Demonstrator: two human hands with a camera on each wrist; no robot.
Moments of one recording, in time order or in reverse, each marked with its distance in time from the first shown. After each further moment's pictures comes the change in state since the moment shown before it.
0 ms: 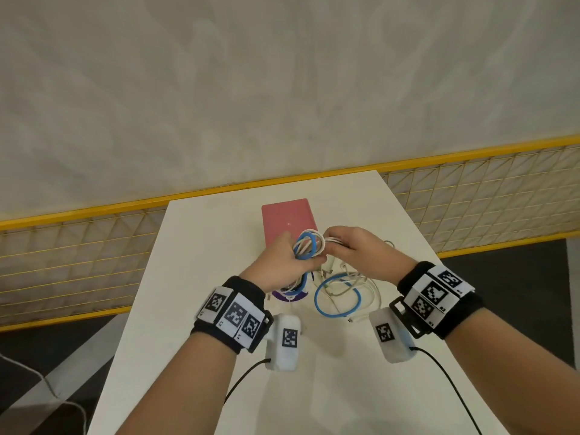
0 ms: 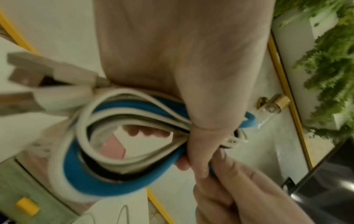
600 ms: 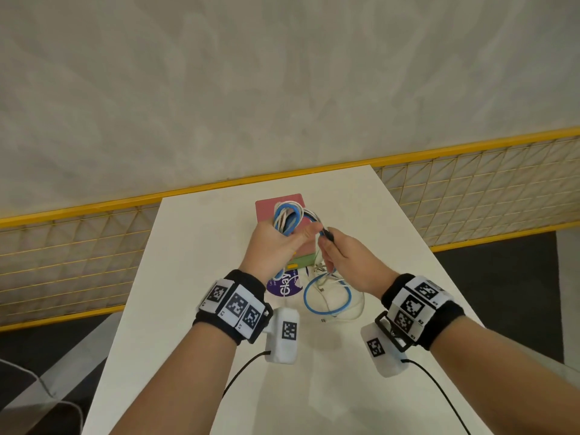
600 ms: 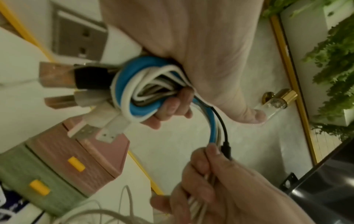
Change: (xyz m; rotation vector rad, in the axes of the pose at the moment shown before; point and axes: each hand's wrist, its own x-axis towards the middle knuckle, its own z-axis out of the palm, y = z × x) left_hand 0.003 0.007 0.007 -0.242 0.303 0.119; right_hand -0.013 0.004 0.028 0.112 0.124 0.084
